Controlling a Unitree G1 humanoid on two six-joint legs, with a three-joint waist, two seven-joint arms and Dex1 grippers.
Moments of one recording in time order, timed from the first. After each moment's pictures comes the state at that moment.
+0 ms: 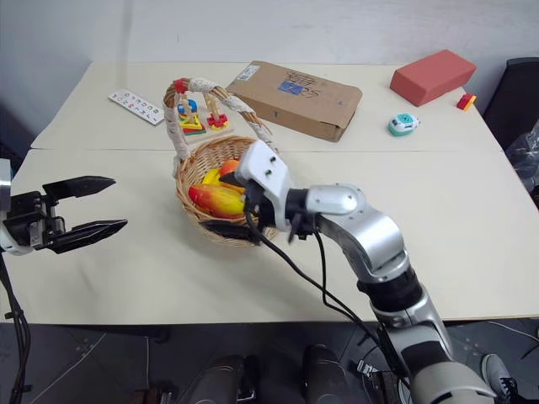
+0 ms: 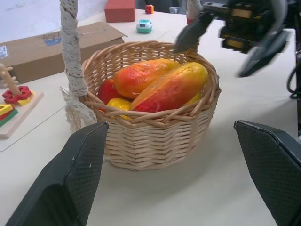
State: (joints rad) left arm -0.19 0.96 0.53 -0.11 -0.71 0.49 -1.18; right arm -0.71 -0.34 0.22 -0.33 0.45 0.67 0.85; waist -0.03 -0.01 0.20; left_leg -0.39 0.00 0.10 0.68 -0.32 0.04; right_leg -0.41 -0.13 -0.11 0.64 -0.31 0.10
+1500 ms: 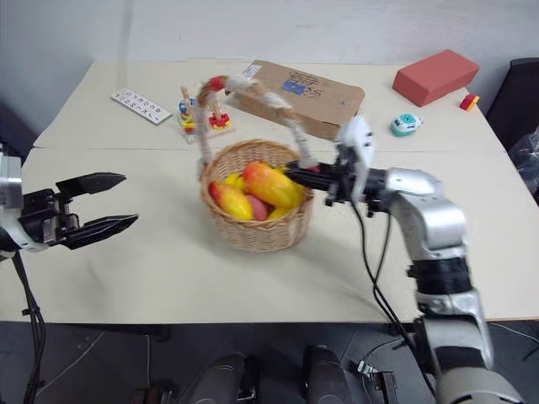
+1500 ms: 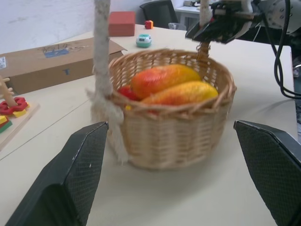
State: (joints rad) left arm -0.24 0.91 0.47 -0.10 -0.73 0.46 -1.15; right arm -0.65 -0.60 -0.14 -0.08 0.52 0.54 1.00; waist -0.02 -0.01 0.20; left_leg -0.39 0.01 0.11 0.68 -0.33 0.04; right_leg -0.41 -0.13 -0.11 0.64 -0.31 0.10
